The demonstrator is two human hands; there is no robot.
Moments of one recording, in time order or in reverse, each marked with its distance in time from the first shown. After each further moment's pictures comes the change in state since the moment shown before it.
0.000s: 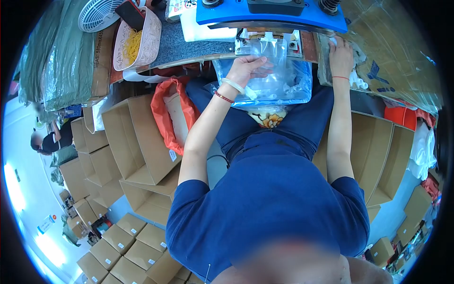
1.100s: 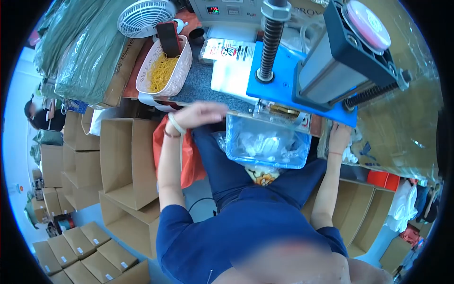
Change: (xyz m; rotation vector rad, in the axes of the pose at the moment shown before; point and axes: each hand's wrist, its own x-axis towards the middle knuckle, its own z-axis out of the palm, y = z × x) left_hand -0.085 0.120 -0.139 0.782 -0.195 0.322; right_hand 0.002 -0.010 -0.006 0.049 -0.027 0.014
